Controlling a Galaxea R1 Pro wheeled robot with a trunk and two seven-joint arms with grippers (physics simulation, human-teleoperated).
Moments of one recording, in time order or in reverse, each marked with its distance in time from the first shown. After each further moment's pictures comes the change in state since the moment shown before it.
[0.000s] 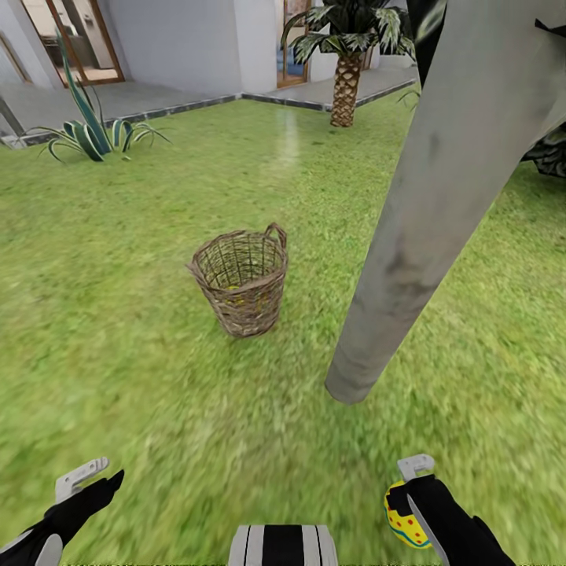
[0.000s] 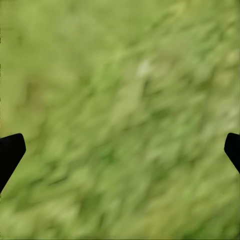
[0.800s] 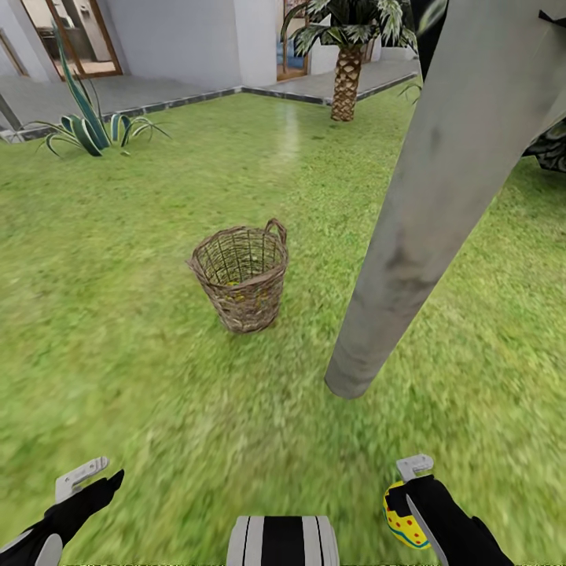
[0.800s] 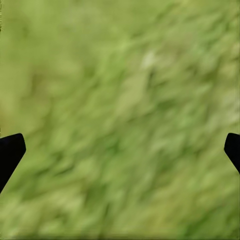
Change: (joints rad) left arm 0.000 0.000 0.000 -0.001 0.000 0.001 0.000; right arm 0.001 0.003 0.000 0.001 0.000 0.000 0.000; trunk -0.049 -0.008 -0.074
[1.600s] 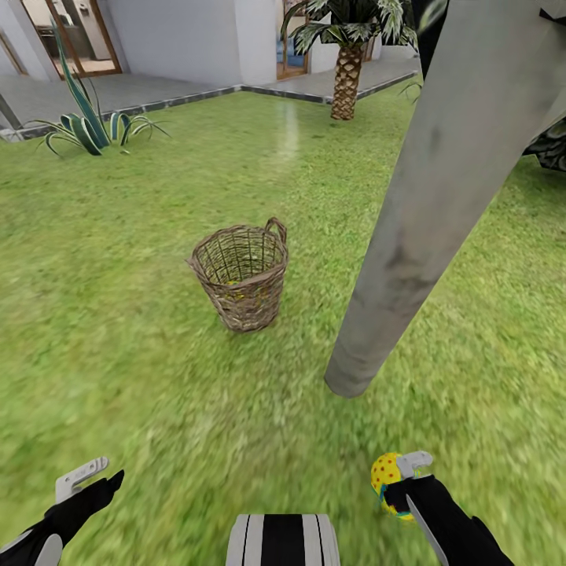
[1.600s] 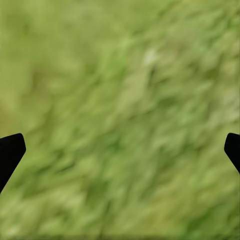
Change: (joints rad) left arm 0.000 0.000 0.000 0.002 0.000 0.000 0.000; right arm 0.000 0.000 0.000 0.000 0.000 -0.052 -0.001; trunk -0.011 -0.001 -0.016
